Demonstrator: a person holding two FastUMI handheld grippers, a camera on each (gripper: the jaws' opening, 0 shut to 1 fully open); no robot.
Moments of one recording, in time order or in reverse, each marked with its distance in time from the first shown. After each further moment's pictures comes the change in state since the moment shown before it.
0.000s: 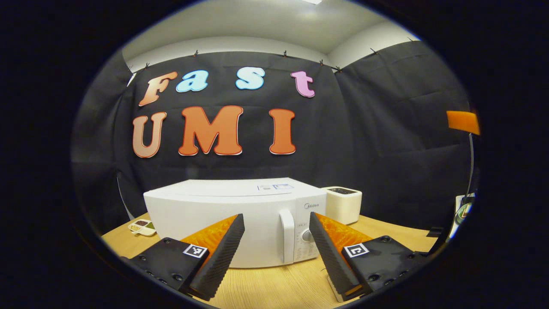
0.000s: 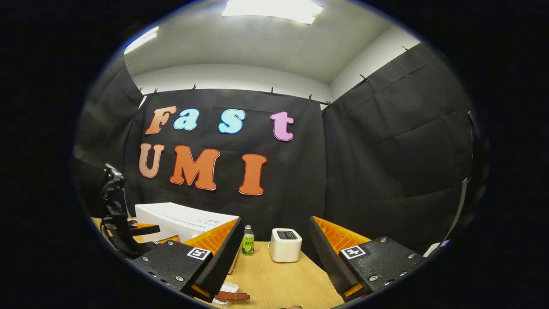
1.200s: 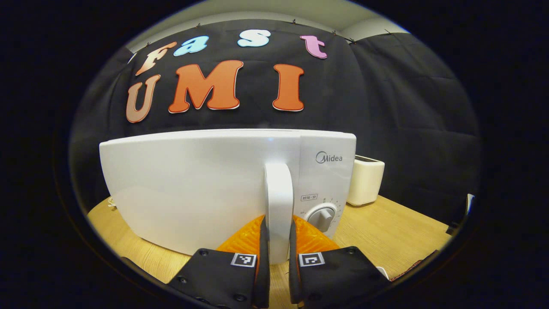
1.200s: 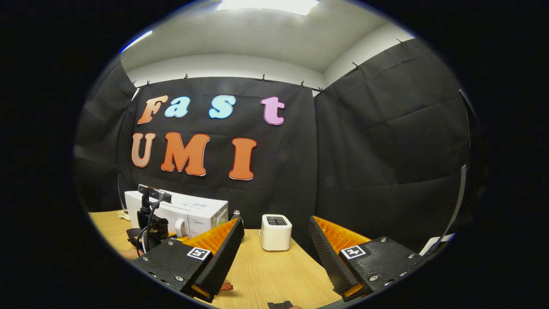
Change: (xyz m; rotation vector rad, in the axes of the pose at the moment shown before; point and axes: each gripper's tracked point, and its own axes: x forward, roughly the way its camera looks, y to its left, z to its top) left arm 0.091 -0.018 -0.088 -0.075 0.204 0.039; right arm 0.003 -0.030 -0.046 0.019 0.087 -0.035
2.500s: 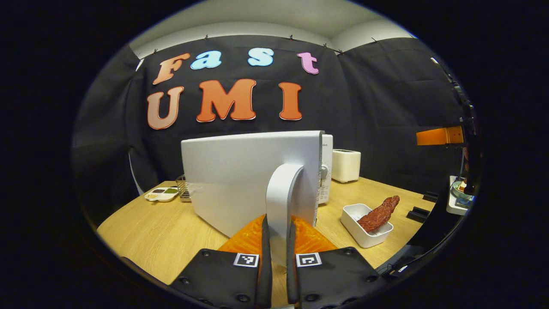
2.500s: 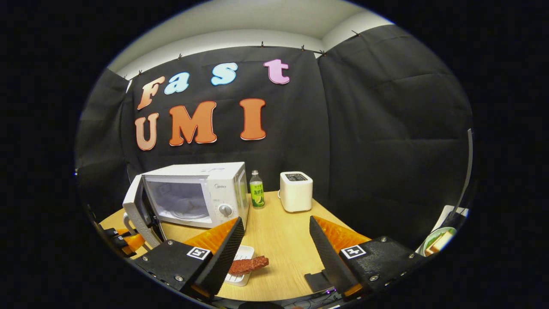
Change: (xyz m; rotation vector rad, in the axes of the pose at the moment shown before) left arm -0.242 0.106 -0.034 0.056 -0.059 -0.002; right arm -0.028 0.073 -0.100 0.099 0.322 0.059
